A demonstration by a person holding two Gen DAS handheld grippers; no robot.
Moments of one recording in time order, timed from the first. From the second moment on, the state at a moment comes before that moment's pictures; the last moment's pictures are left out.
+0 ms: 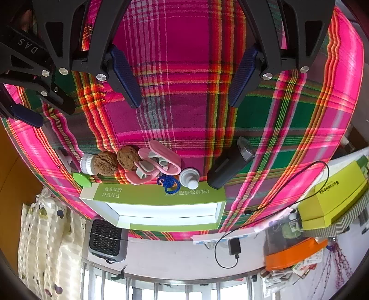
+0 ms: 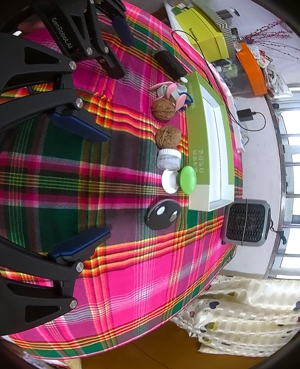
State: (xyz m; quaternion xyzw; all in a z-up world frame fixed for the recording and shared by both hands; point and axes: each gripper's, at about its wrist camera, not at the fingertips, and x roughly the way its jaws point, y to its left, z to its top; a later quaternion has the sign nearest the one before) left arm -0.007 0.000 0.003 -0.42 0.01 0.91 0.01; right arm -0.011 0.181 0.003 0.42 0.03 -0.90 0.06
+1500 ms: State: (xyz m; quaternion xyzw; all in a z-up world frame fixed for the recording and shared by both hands) left arm -0.001 -0.023 0.003 -0.42 0.02 0.91 0.05; right arm -0.016 0.162 0.003 0.42 0.04 -0.90 0.07
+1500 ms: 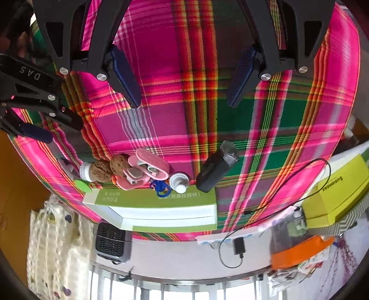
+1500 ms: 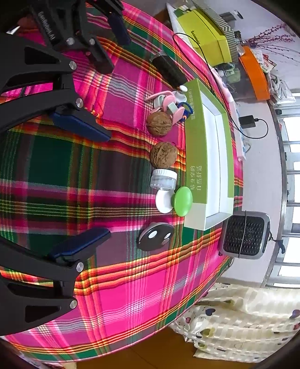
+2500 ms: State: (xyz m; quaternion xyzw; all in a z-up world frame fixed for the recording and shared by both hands) left arm -0.026 -0.034 0.004 -0.42 0.03 0.91 0.04; right arm -0.027 0.157 0.001 0.42 0.06 -0.90 0.12
